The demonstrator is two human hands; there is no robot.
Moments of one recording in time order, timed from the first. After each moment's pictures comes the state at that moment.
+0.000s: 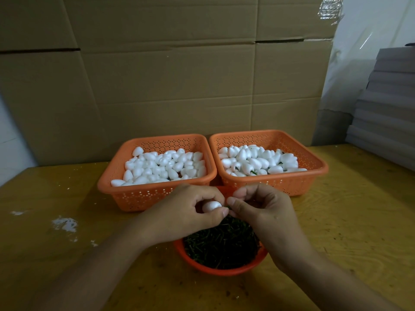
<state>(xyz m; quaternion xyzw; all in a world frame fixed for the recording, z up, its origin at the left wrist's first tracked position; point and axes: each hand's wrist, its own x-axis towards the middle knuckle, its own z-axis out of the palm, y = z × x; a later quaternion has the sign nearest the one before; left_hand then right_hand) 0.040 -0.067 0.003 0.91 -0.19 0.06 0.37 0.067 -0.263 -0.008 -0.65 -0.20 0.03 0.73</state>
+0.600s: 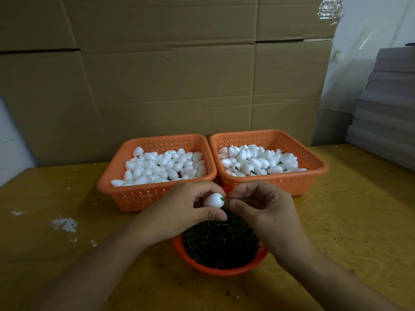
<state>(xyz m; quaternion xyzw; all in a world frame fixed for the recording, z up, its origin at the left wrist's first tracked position) 0.040 -0.065 0.002 0.88 -0.16 0.04 0.44 0.073 -0.264 -0.011 -0.69 -0.23 -0.01 0.69</state>
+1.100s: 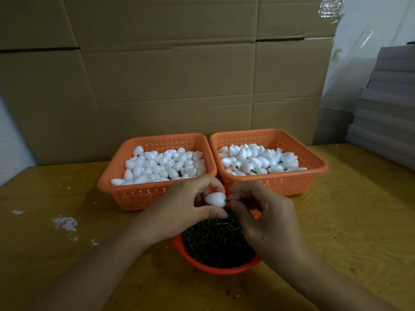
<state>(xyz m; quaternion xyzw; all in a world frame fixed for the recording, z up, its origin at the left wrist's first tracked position) 0.040 -0.068 0.003 0.90 -0.13 0.07 0.42 0.068 -0.266 -0.019 -0.76 -0.34 -0.20 0.51</state>
